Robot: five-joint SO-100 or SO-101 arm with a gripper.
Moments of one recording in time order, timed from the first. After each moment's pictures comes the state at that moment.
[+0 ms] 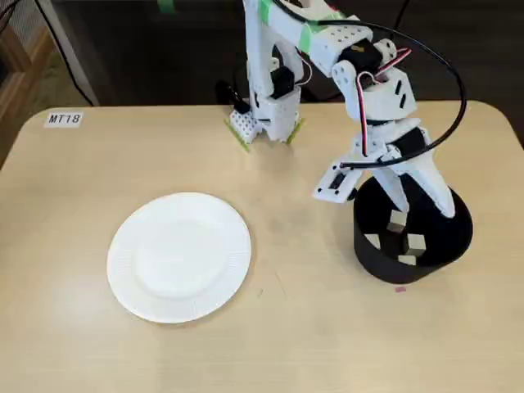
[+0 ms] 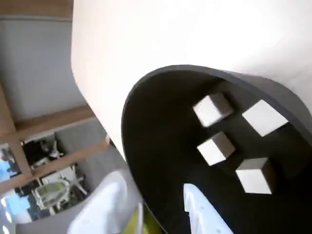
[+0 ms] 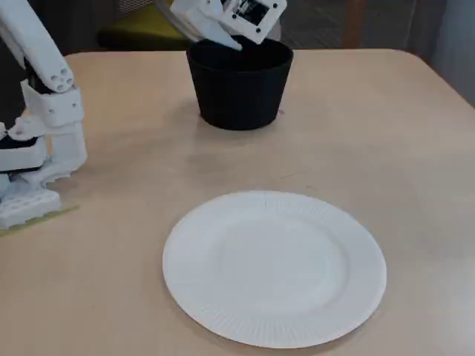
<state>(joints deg) -35.4 112.2 112.6 42.1 -3.4</state>
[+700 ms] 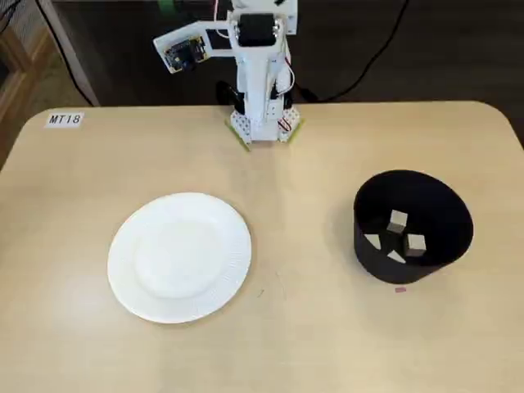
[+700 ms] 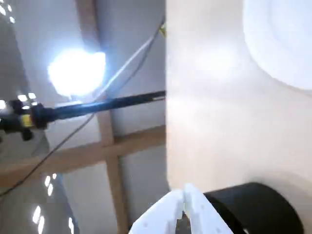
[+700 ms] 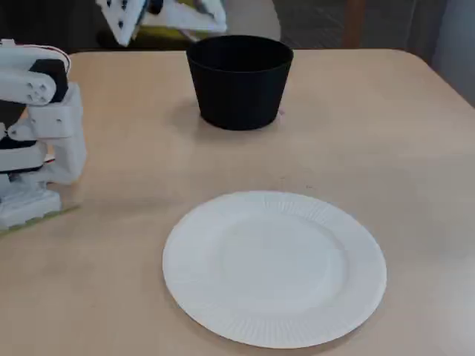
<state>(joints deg) -0.2 170.8 133.9 62.9 -1.6</state>
